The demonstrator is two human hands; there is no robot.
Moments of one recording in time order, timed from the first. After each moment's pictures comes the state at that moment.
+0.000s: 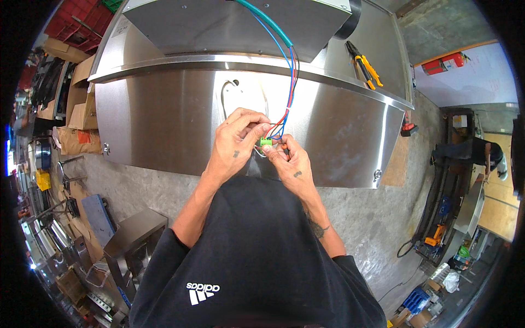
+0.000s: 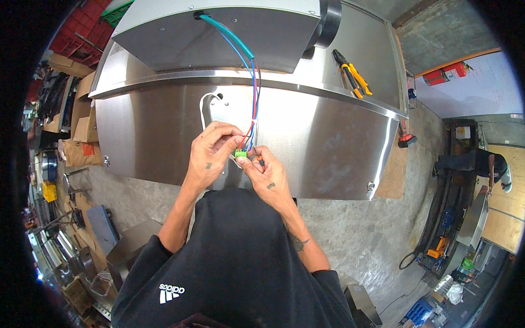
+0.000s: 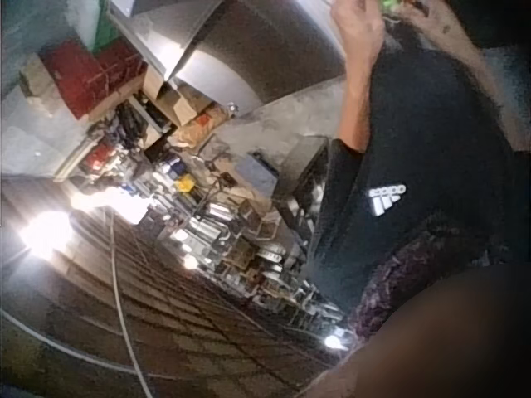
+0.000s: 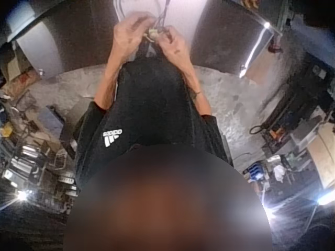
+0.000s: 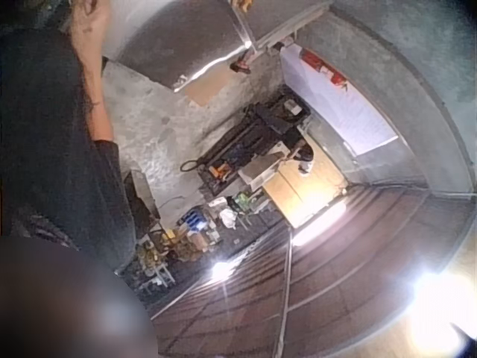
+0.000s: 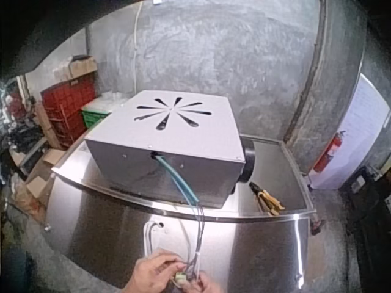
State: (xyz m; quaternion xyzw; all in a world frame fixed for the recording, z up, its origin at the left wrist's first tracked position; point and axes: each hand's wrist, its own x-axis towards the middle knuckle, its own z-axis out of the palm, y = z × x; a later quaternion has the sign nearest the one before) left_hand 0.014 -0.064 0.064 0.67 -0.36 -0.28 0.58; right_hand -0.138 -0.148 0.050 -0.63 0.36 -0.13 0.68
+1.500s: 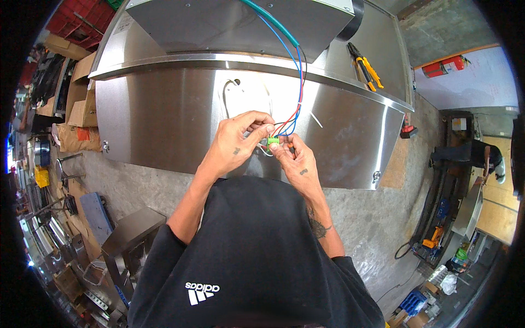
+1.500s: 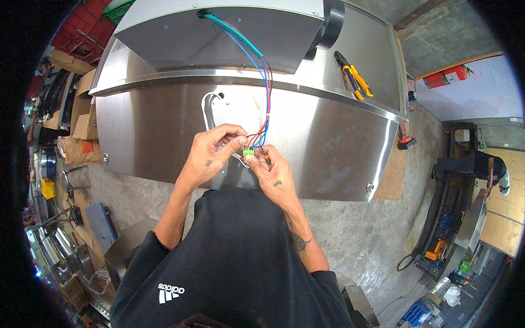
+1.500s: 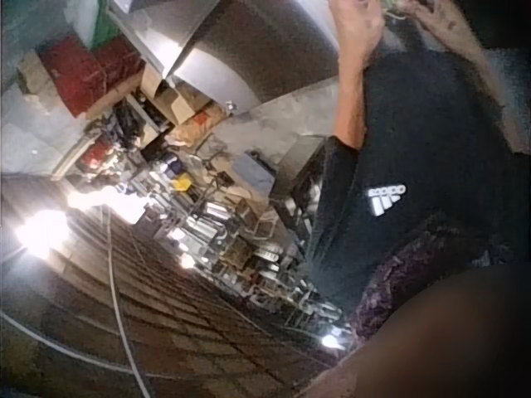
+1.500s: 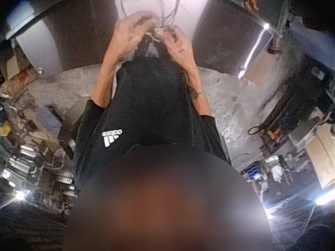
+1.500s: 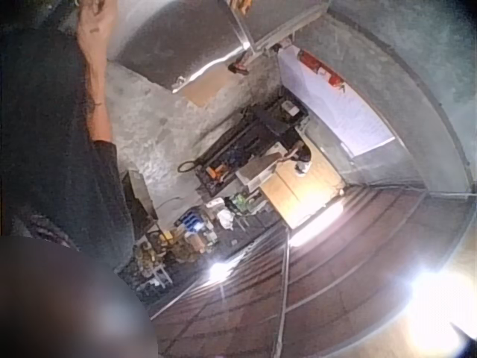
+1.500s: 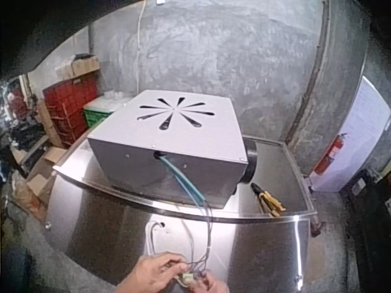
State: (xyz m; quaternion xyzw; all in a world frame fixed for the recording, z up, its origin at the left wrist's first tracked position) left_hand 0.026 -0.067 0.075 0.68 -0.40 -0.32 0.52; right_hand -0.142 -0.156 0.050 -0.63 0.38 -0.12 0.67
